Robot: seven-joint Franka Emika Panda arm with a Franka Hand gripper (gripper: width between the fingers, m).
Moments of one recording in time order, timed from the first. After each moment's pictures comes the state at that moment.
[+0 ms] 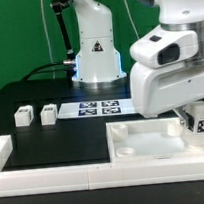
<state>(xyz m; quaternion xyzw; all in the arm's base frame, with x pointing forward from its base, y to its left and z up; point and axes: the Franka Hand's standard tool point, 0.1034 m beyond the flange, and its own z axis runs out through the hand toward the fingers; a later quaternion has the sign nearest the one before) 0.623 0.122 0.071 -0.99 -0.13 0.05 0.07</state>
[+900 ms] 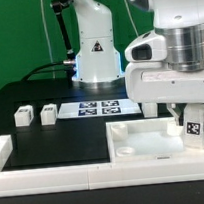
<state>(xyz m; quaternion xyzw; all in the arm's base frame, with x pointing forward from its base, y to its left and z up) 0.624 0.120 0.065 -0.94 0.33 0.06 0.07</state>
